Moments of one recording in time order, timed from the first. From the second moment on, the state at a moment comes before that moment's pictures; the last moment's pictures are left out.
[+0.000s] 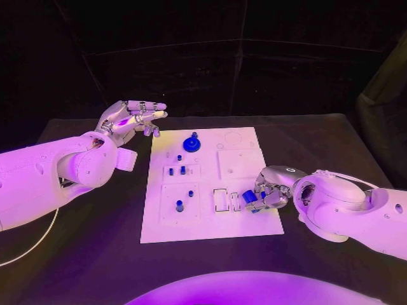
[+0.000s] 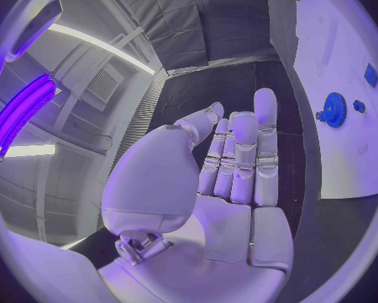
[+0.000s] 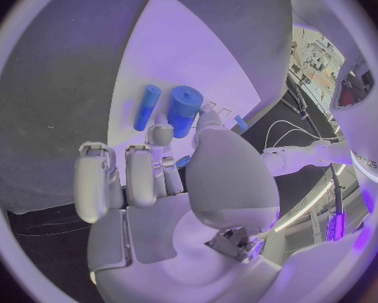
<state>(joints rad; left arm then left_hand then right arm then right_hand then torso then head) 1.26 -0.82 -0.15 1.42 0.00 -0.19 0.45 1.30 -0.10 0.46 -0.10 0.06 1.03 0.17 0.11 0.07 1.07 0.10 0.28 0.07 1.24 0.02 1.05 0.62 0.17 1.20 0.11 0.63 0.71 0.97 -1.06 -0.03 1.87 -1.57 -0.21 -0.53 1.20 -0.11 -0.18 0.29 0.25 1.00 0.09 0.32 0.21 1.31 0.01 0.94 0.94 1.46 -0.05 1.40 1.25 0.05 1.46 0.06 1.47 1.31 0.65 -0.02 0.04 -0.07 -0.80</state>
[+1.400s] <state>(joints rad) 1.26 -0.82 -0.15 1.42 0.00 -0.18 0.45 1.31 -0.09 0.47 -0.10 0.06 1.03 0.17 0.11 0.07 1.07 0.10 0.28 0.07 1.24 0.02 1.05 0.62 0.17 1.20 0.11 0.63 0.71 0.95 -0.97 -0.03 1.91 -1.37 -0.43 -0.53 1.25 0.02 -0.19 0.29 0.44 1.02 0.08 0.35 0.26 1.35 -0.01 1.00 1.05 1.46 -0.06 1.41 1.28 0.05 1.47 0.05 1.49 1.31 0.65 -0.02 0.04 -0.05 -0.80</state>
